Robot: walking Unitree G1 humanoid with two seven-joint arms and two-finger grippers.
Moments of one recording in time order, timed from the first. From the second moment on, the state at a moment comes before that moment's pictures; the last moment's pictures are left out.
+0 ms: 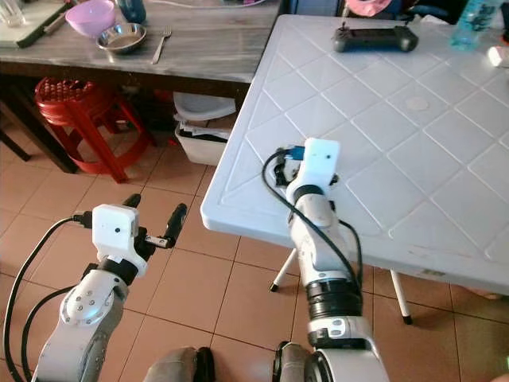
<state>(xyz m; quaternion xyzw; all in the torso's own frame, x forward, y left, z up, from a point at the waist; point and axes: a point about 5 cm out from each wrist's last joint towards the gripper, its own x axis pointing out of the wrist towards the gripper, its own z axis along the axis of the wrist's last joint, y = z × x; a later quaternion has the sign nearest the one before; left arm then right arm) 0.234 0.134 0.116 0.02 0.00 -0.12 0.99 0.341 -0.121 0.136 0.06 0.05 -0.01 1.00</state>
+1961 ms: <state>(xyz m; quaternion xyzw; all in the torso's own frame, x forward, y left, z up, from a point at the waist) 0.224 0.130 0.108 0.01 0.04 -0.17 0.98 0.334 -0.157 0.146 0.04 0.13 -0.05 0.99</state>
